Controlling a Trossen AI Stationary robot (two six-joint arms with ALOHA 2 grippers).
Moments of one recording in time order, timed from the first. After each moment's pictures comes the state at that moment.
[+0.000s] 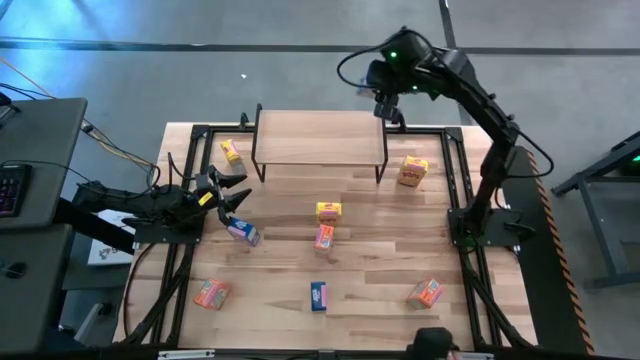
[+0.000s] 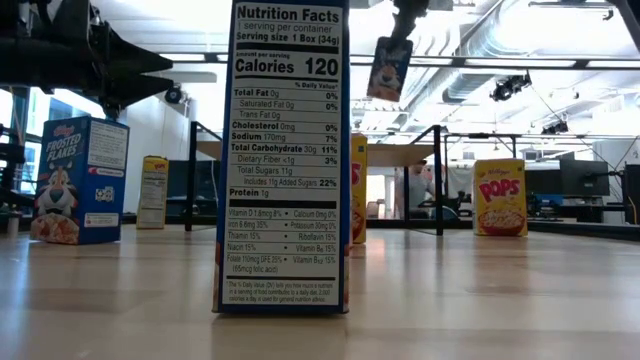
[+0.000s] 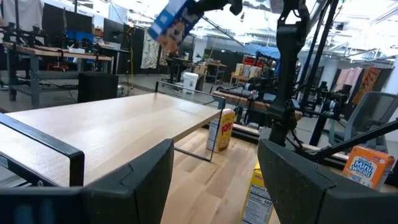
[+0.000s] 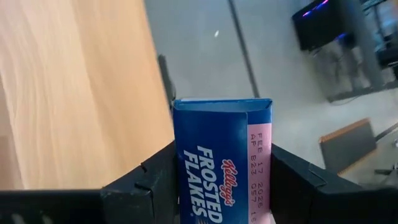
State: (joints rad) left arm -0.15 0.11 0.02 0.23 -0.56 -0.10; right arm -0.58 1.80 2.32 -1.34 0.25 -0.56
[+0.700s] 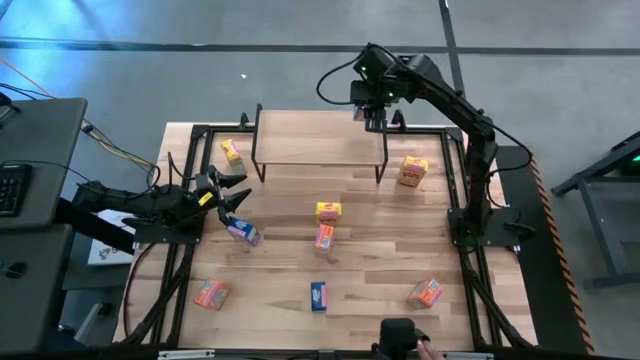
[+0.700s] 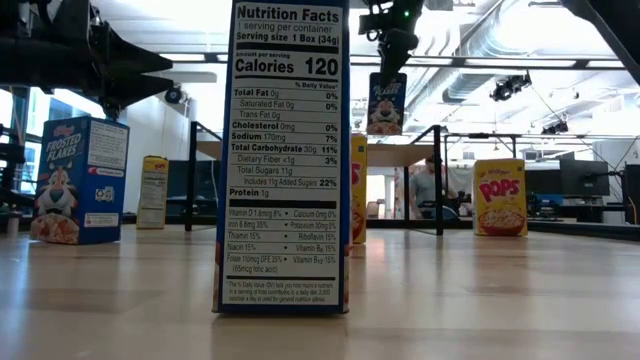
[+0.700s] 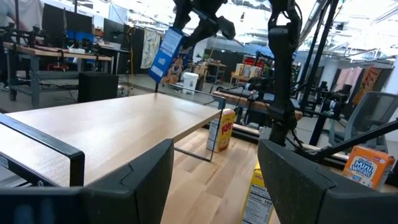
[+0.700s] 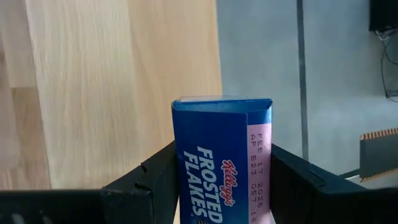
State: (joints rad) left arm -0.15 0.11 0.02 0.23 -0.56 -0.10; right arm -0.58 1.95 2.32 -1.44 0.18 -0.61
